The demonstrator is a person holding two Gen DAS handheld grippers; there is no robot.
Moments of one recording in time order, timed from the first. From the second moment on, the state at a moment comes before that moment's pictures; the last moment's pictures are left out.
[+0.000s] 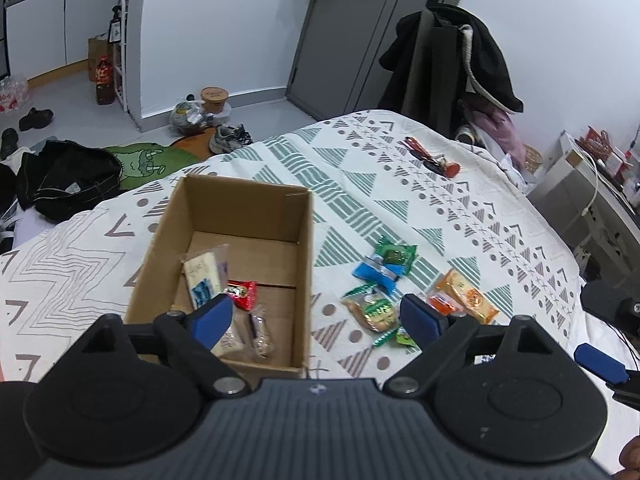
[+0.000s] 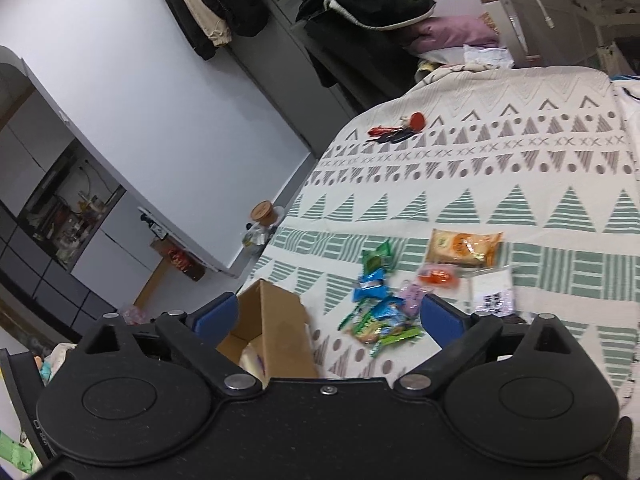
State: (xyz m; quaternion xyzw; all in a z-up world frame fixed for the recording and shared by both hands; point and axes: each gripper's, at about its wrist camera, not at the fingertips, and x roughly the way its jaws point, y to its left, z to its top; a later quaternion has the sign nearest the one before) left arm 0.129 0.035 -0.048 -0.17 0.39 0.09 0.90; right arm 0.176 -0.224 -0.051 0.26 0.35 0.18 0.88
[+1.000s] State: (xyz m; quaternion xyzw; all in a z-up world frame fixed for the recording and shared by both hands) left arm 0.151 -0.042 -0.070 -0.16 0.39 0.03 0.91; right arm 0.194 -0.290 -0.085 0.25 0.39 0.09 0.88
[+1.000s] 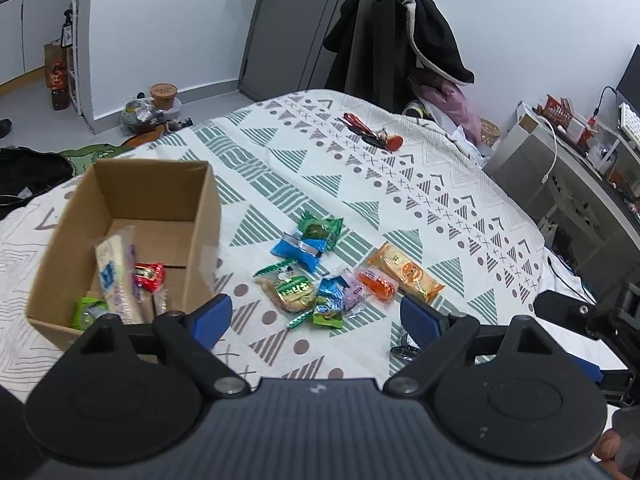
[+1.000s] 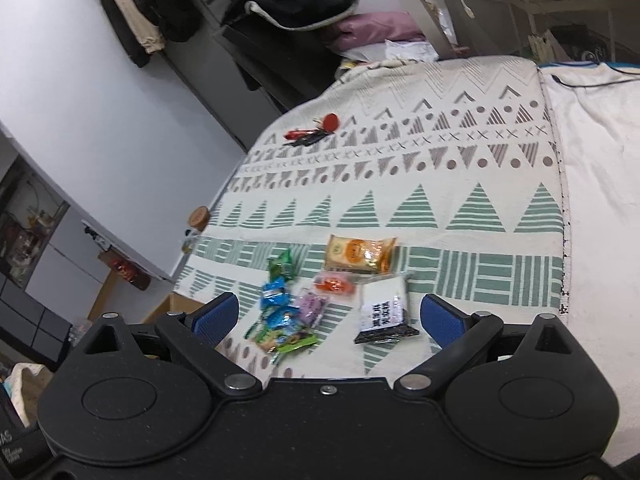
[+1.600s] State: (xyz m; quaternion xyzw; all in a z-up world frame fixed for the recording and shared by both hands) left arm 0.204 -0.069 -0.123 -0.16 0.42 0.02 0.90; right arm 0.246 -0.296 -0.123 0.24 0.45 0.04 0.86
